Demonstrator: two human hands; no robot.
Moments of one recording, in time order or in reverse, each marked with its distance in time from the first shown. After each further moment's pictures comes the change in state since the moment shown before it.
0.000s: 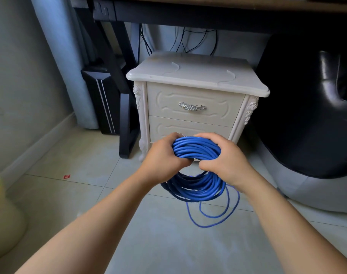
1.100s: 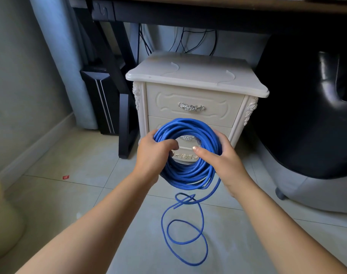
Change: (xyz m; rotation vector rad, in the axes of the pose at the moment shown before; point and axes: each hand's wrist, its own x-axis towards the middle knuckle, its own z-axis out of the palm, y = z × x) left_hand 0.007 0.001 -0.003 -0.537 0.275 -0.300; right_hand 0.001 0.013 0.012 0.396 0.149 0.144
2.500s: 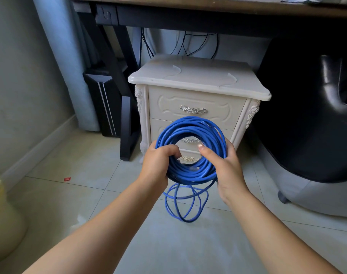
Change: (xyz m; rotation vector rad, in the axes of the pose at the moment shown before) left_hand -0.007 -0.008 0.007 -0.327 -0.032 -0.222; right_hand 0.006 0.018 0.013 0.248 0.160 0.062
